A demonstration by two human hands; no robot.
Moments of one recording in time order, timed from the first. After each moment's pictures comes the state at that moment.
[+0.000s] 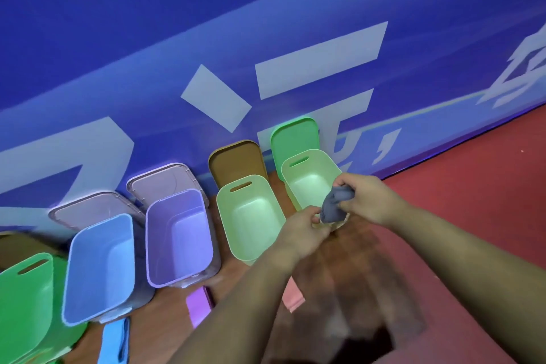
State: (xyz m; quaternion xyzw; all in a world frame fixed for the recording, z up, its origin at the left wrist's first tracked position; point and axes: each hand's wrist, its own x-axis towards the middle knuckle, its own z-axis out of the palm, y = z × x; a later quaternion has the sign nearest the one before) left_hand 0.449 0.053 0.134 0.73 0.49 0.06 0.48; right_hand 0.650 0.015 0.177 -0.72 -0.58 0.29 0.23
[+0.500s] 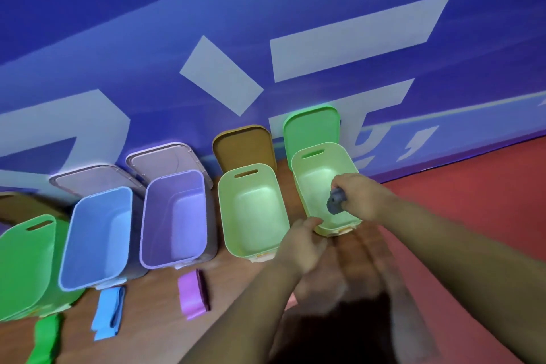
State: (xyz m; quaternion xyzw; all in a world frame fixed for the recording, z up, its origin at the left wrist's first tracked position) left_hand 0.459 0.053 0.081 0.71 0.54 0.05 0.44; right_hand 0.679 0.102 0.101 -0.67 -0.69 0.28 0.02
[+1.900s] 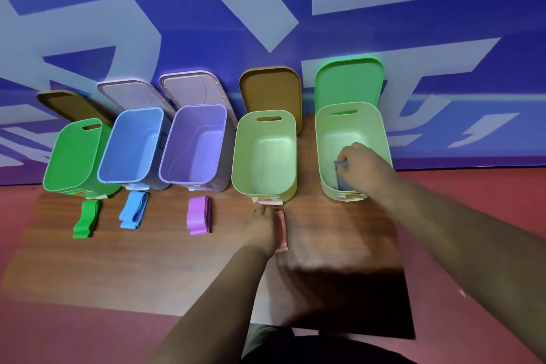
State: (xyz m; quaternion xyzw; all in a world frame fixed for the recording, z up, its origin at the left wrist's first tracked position) left_hand 0.394 -0.015 -0.009 0.65 0.71 -0.08 0.26; right_hand 0.663 0.106 0.057 -0.65 -0.72 0.26 0.05
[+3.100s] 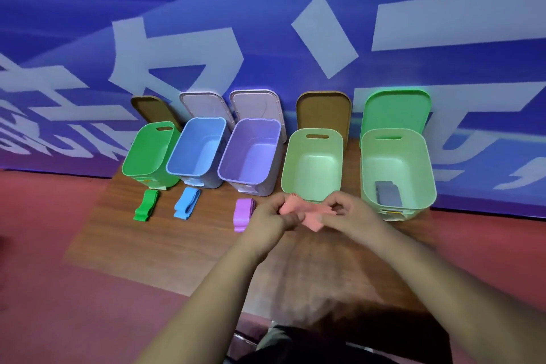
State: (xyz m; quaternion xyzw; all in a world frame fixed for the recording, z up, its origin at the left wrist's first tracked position) left_hand 0.343 -0.055 0.138 0.42 0.62 0.37 0.55; right_hand 0.558 -0.001 0.098 -0.49 -0.62 0.56 0.25
